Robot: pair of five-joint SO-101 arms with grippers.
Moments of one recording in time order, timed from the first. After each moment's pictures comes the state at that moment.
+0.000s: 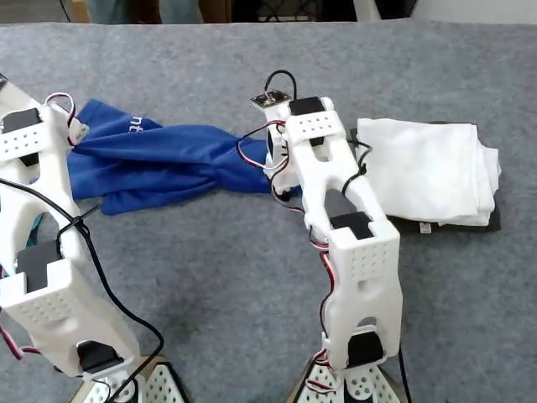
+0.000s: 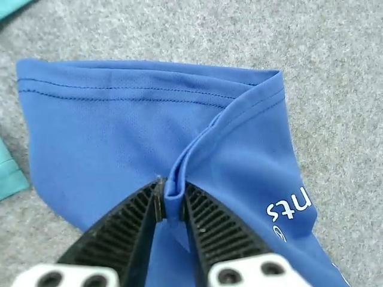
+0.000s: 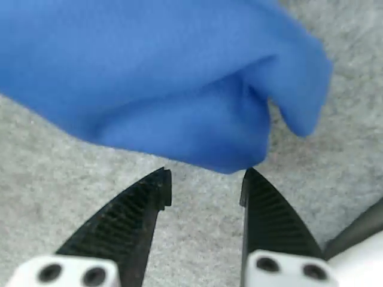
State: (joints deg) left arm -24.9 15.3 -4.7 56.4 32.7; right arm -13.2 37.1 -19.2 85.8 12.0
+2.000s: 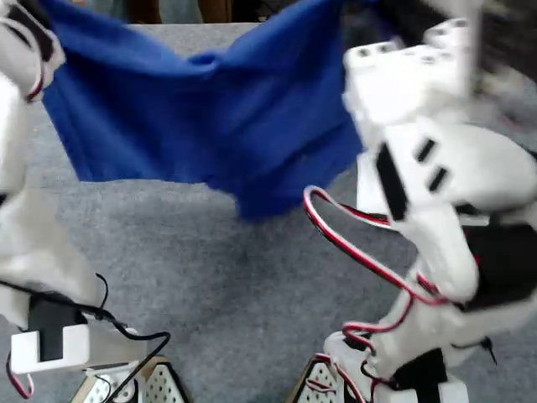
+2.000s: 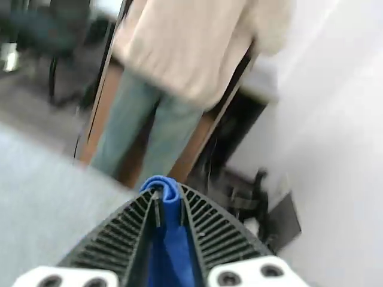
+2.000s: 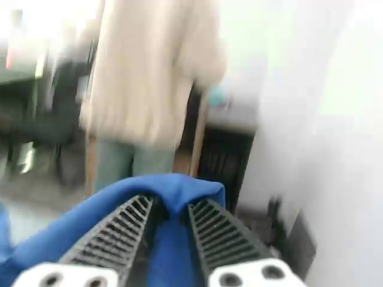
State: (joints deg) left arm -14.2 -5.6 -65.5 82.6 21.4; right arm -8.9 -19.9 -50.0 72.2 4.6
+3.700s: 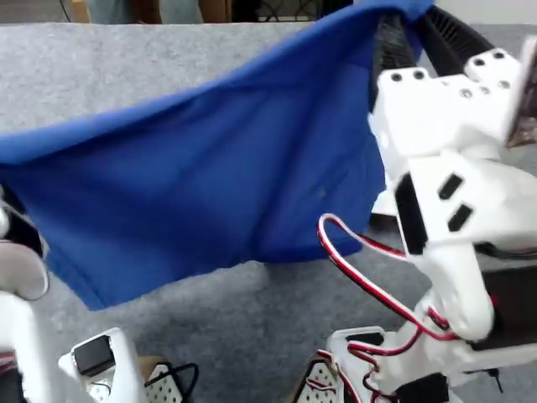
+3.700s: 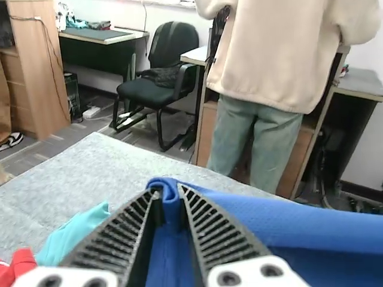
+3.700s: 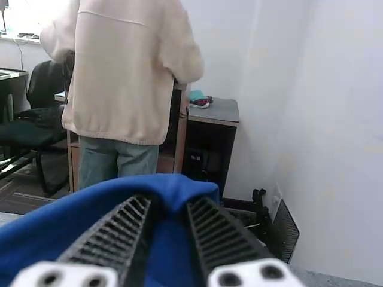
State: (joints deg) left arm -32.2 -64.0 5.3 73.5 3.6; right arm -6.3 -24.3 -47.0 77.7 3.8
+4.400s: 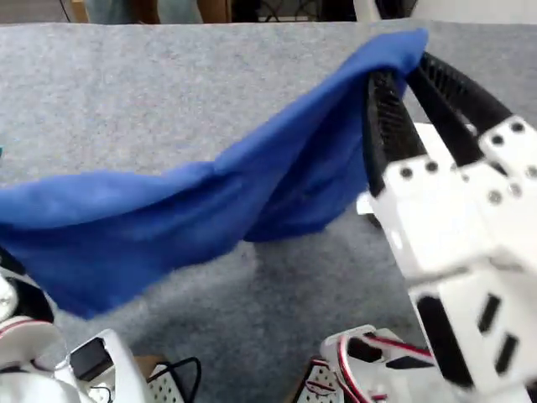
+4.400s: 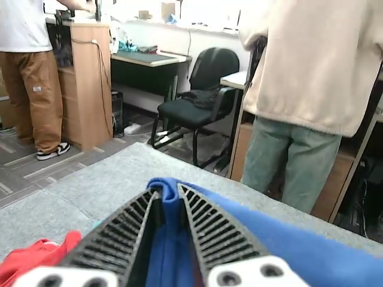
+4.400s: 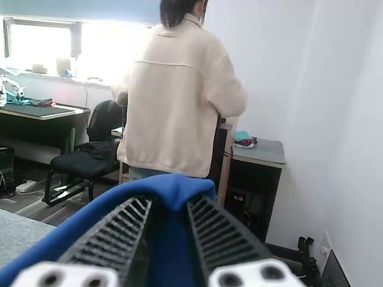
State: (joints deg) left arm -39.6 -71.7 -1.2 85.4 2.9; right arm -17.0 -25.3 -65.5 90.8 3.8
